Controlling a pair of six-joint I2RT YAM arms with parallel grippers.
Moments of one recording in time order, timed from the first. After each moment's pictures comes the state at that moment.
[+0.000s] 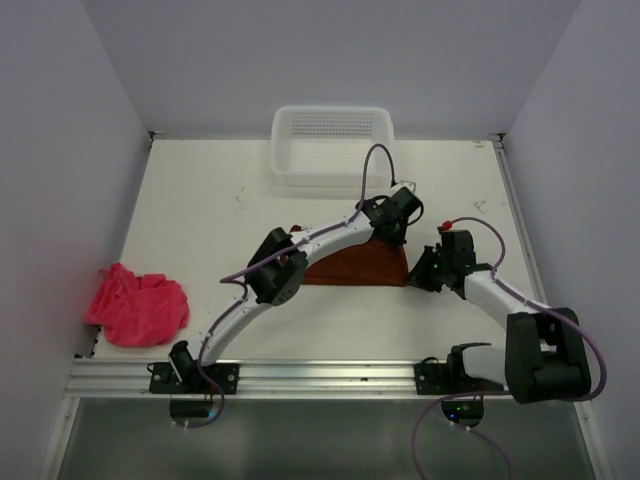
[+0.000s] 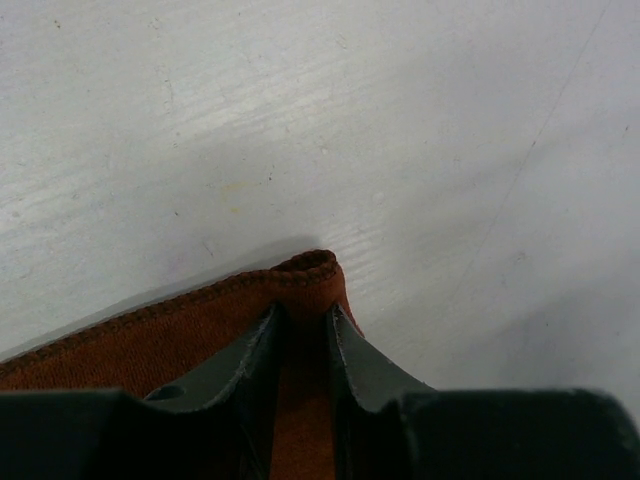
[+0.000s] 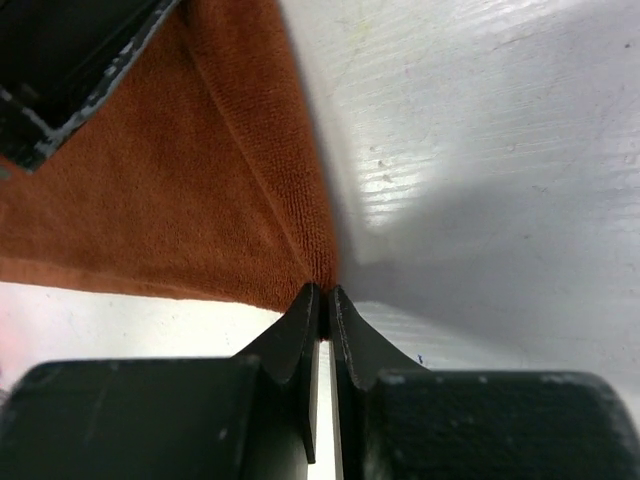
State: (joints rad) left arm -0.94 2.58 2.30 -0.64 -0.19 -0.61; right arm 0.09 1.26 0.47 -0.19 -0.28 0.59
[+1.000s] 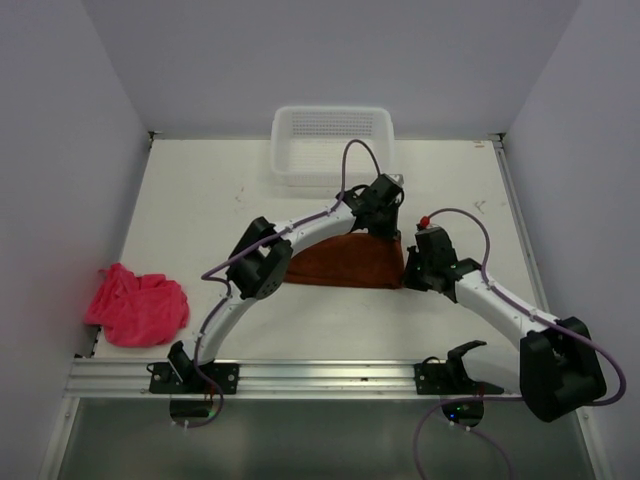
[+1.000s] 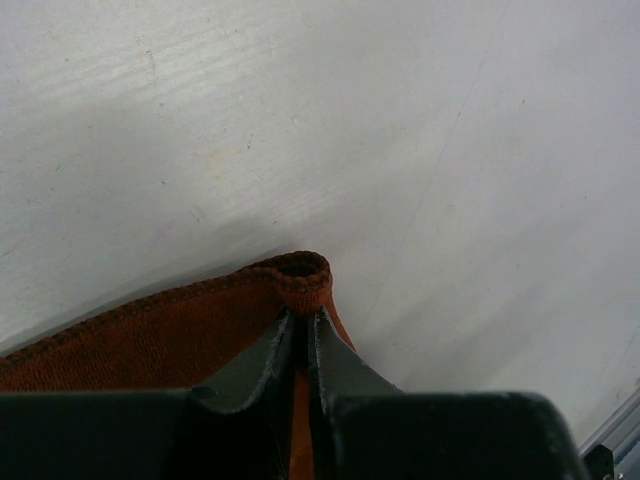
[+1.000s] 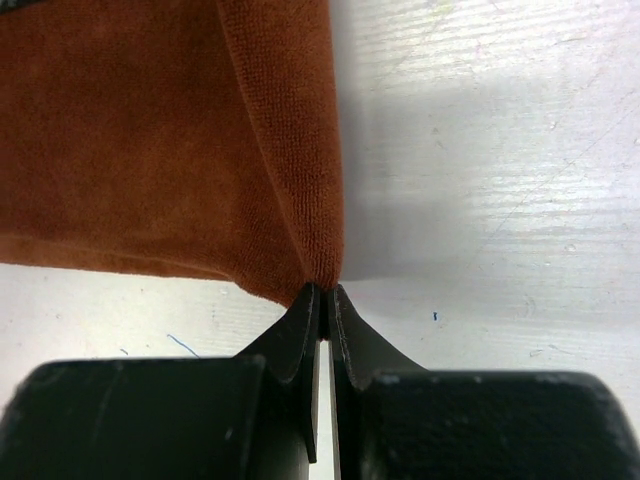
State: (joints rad) left arm -0.87 2.43 2.09 -0.51 0.07 -0.67; right arm 0.36 1.17 0.56 -0.37 0.02 0.53
